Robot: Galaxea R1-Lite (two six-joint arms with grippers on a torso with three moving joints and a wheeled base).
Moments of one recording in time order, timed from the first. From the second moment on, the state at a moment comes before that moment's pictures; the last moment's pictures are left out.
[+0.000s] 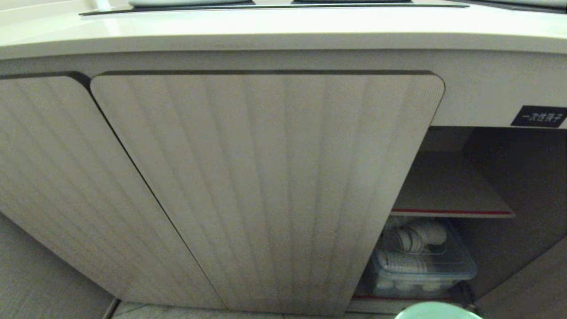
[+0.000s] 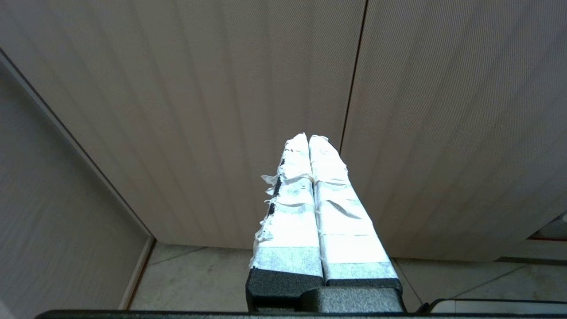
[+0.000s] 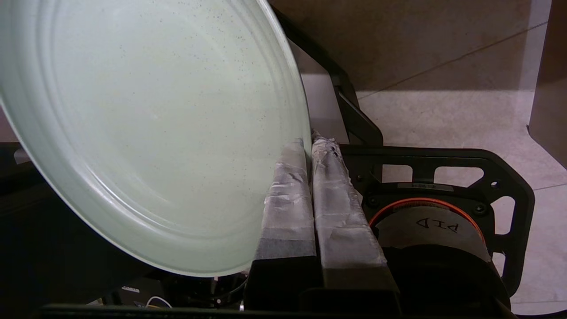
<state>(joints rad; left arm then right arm) 0.00 0.00 0.00 0.00 0.01 0.00 0.29 0.89 -0.43 0.59 0.14 0.47</state>
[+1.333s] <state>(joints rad) 0.00 0.00 0.00 0.00 0.01 0.00 0.27 0.93 -0.44 0.52 0.12 0.53</state>
